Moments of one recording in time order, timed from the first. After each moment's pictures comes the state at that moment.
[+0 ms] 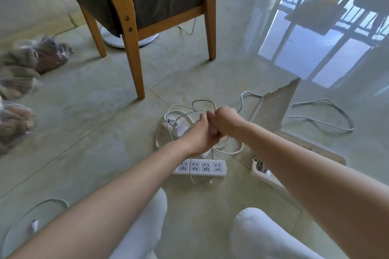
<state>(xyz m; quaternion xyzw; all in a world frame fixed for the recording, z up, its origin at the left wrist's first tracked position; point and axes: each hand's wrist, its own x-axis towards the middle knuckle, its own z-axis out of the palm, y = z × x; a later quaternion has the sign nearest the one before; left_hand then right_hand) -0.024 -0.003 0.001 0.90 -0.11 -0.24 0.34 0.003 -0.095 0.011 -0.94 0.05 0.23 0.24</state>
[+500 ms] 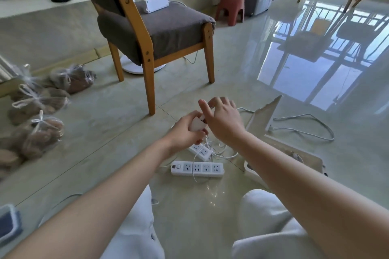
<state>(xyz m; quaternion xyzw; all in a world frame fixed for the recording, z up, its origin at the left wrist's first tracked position) -0.109 0.045 0.085 0.78 -0.07 -0.17 0.59 -0.086 -0.083 0.092 -0.95 0.00 -0.03 0.31</state>
